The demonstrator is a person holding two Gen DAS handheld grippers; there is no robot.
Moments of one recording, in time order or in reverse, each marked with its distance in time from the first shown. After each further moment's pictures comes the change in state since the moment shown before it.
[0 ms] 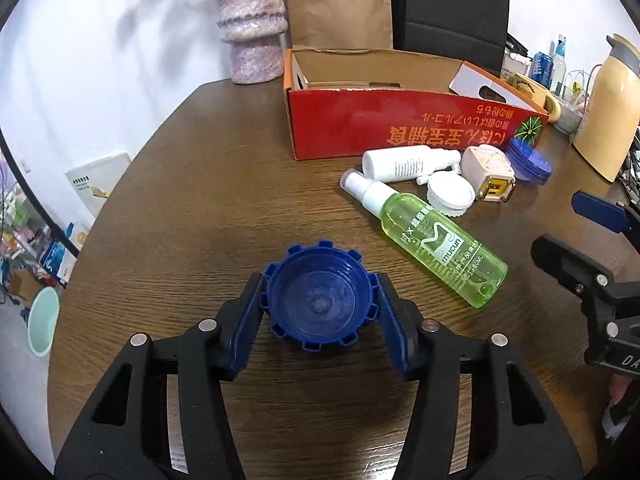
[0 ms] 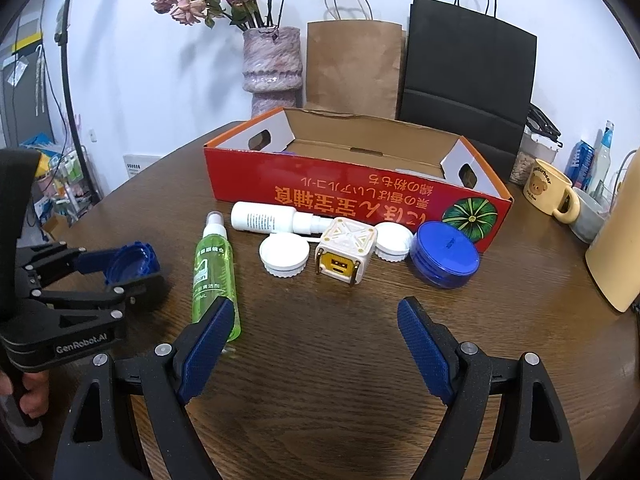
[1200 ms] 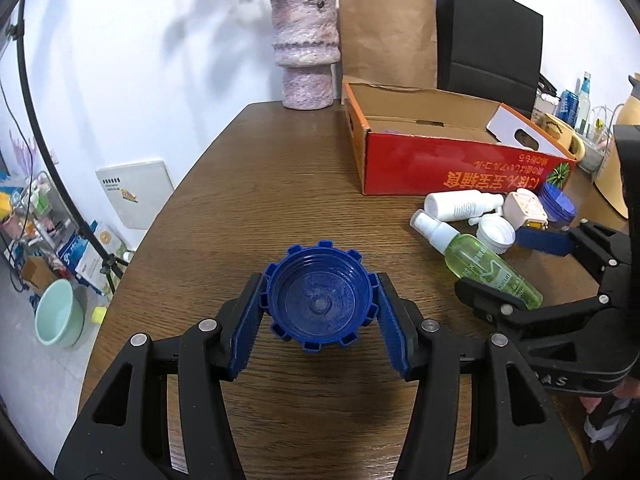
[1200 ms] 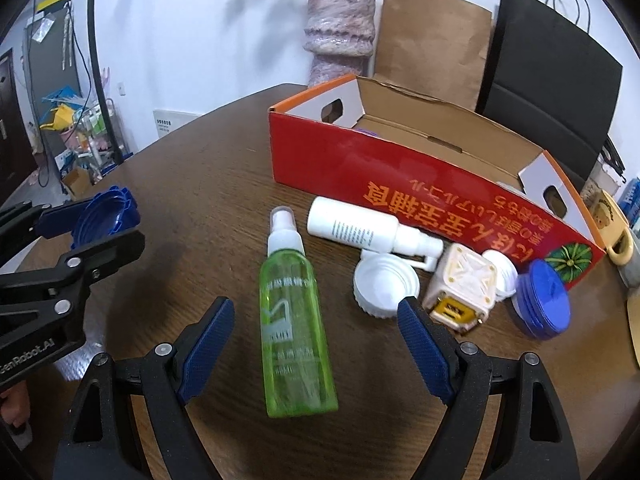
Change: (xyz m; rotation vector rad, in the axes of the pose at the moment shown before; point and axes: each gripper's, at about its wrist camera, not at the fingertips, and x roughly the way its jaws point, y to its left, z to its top) left arm -0.018 0.043 0.005 -0.080 -0.094 0.076; right arm 0.063 0.063 0.030 -0.128 0.122 0.094
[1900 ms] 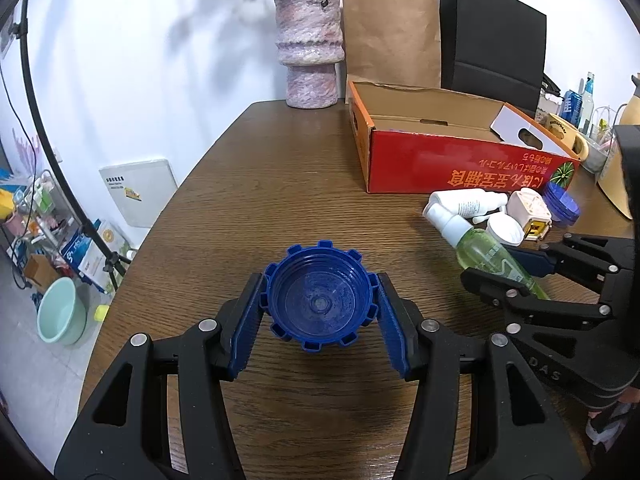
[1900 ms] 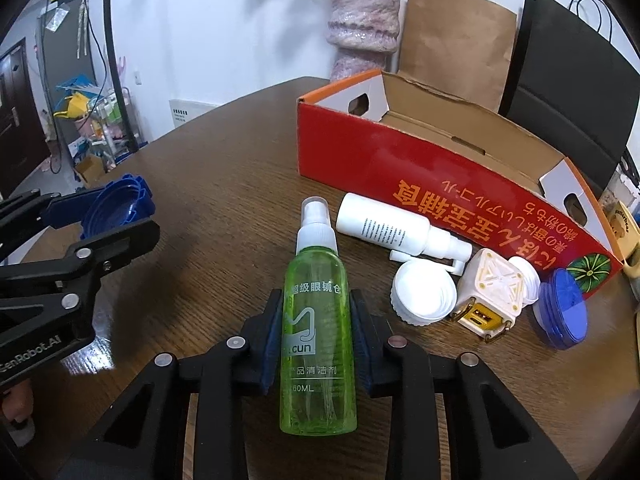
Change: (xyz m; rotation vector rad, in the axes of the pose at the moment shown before) left arm 0.001 -0.001 -0.003 -0.002 0.001 0.017; right arm 0.001 0.010 -0.003 -0.038 0.006 0.046
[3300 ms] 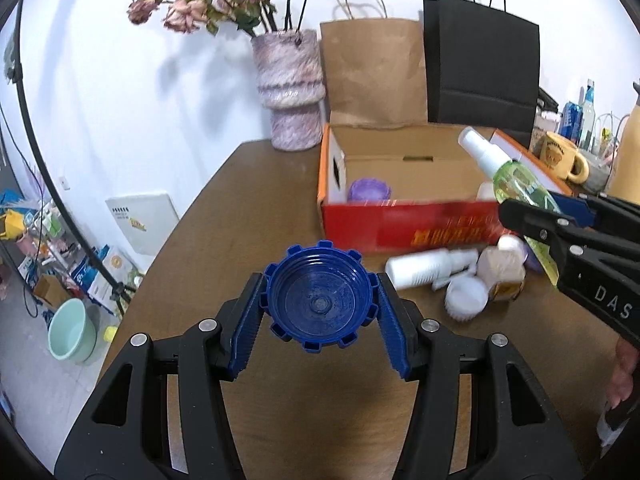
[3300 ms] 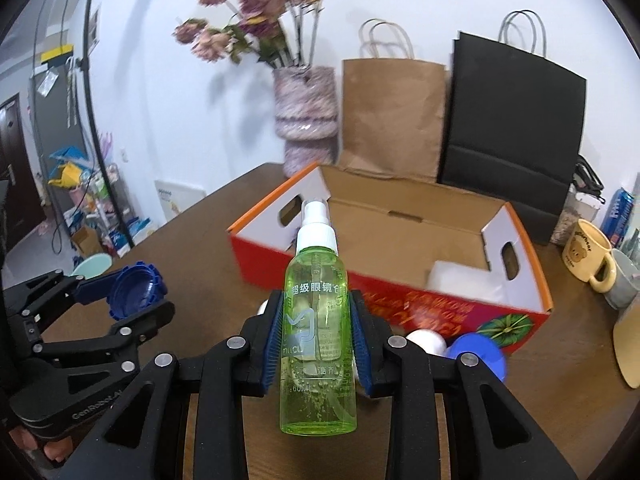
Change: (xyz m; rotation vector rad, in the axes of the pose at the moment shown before) left arm -0.010 -0.057 0.051 0.024 -0.074 0.048; right arm -0.066 -0.078 0.035 0.122 -0.233 -0.028
